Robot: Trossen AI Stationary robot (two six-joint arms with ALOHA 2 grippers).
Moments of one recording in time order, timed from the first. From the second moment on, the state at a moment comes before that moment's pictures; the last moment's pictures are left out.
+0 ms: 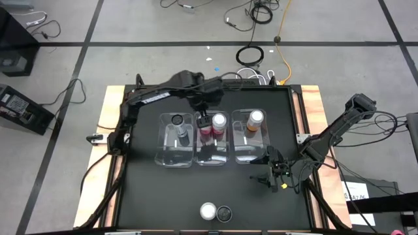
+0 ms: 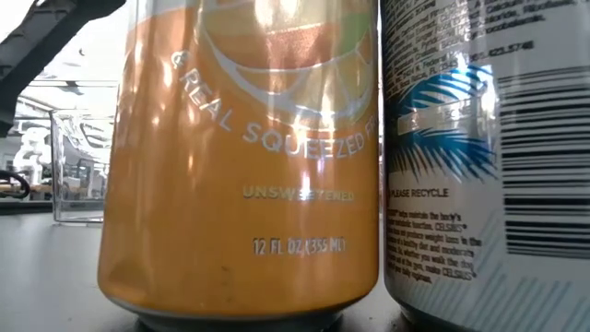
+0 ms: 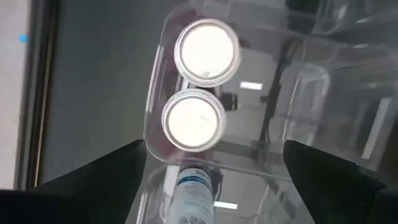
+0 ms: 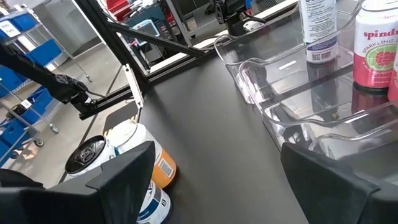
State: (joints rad) left arm 0.24 2.10 2.36 -1.57 0.02 0.04; right arm 0.74 1.03 0.50 0.16 0.68 0.75
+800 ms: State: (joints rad) left arm -0.23 1.83 2.06 -1.17 -0.16 -0.11; right arm 0.74 1.03 0.50 0.20 0.68 0.75
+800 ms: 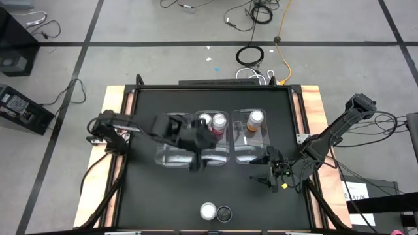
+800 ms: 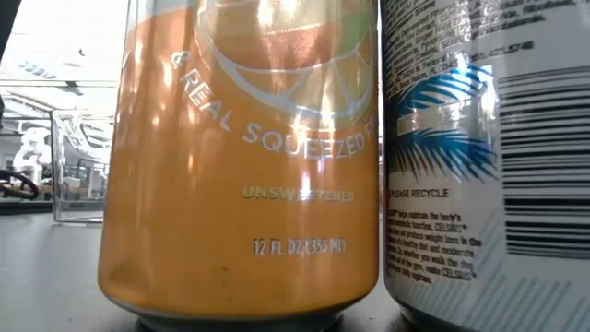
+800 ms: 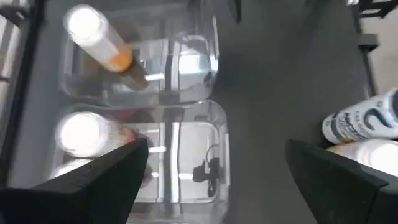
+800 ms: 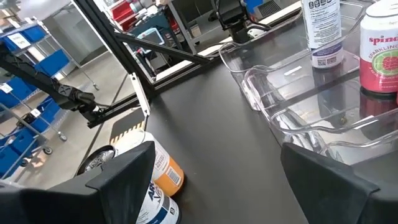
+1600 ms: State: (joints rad) left arm -0.54 1.18 0.87 -0.04 -0.34 -0.41; right arm 0.64 1.23 0.95 -0.23 0.68 0.53
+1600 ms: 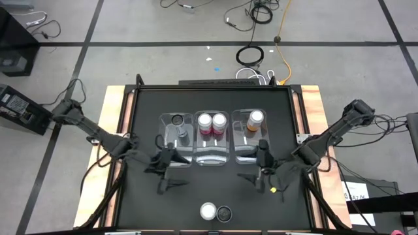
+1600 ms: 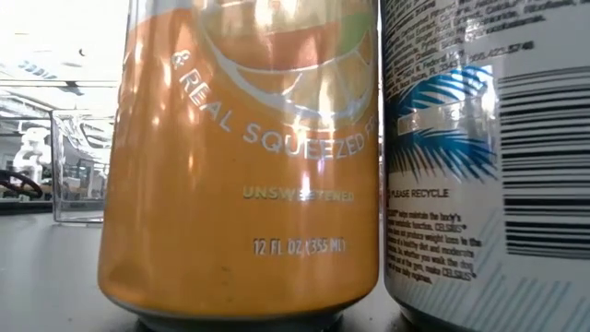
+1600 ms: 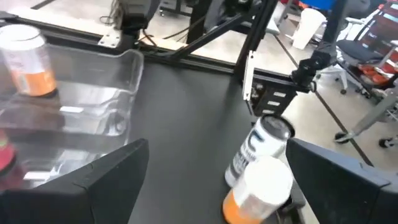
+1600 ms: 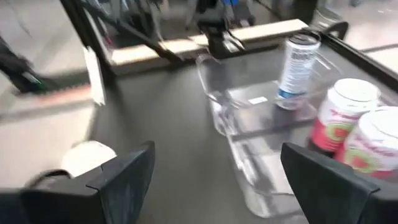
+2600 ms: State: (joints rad) left arm -0.95 0.78 0.61 -0.30 -0.56 -0.47; right arm 0.54 2.14 2.29 -0.94 0.55 0.50
